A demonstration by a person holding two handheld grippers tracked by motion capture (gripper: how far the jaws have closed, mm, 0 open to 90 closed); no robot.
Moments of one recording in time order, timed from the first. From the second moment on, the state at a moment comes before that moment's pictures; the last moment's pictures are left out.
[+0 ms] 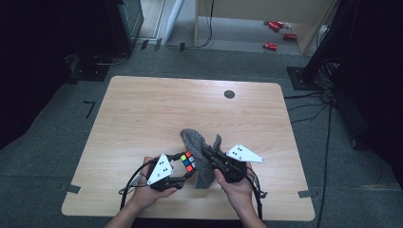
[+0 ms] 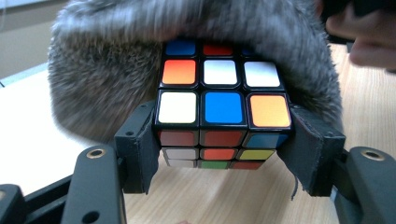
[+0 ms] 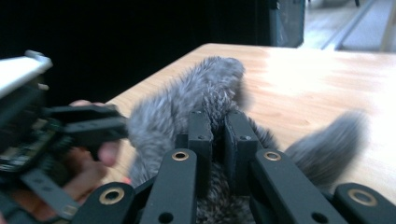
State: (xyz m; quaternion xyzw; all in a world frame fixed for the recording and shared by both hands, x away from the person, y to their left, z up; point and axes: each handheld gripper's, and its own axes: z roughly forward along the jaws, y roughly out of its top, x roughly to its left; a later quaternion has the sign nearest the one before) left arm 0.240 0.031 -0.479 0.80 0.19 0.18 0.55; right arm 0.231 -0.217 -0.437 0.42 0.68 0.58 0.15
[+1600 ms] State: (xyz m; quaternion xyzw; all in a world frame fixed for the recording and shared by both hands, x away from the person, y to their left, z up) left arm 0.242 0.047 -0.466 0.75 0.20 0.13 0.62; right arm 0.231 -0.220 -0.438 0.43 0.68 0.58 0.14
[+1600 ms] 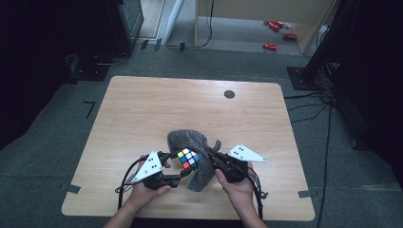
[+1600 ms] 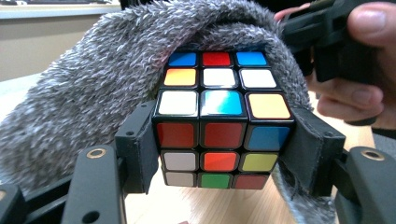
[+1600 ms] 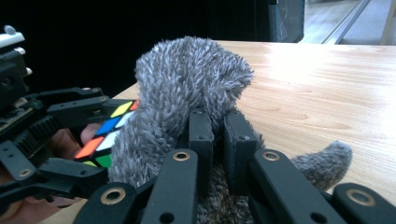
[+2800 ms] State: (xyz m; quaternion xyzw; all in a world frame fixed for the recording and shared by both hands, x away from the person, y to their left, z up) left arm 0.242 0.050 -0.461 0.74 0.20 0.12 0.63; right arm 0.236 -0.216 -0.455 0.44 0.69 0.57 0.11
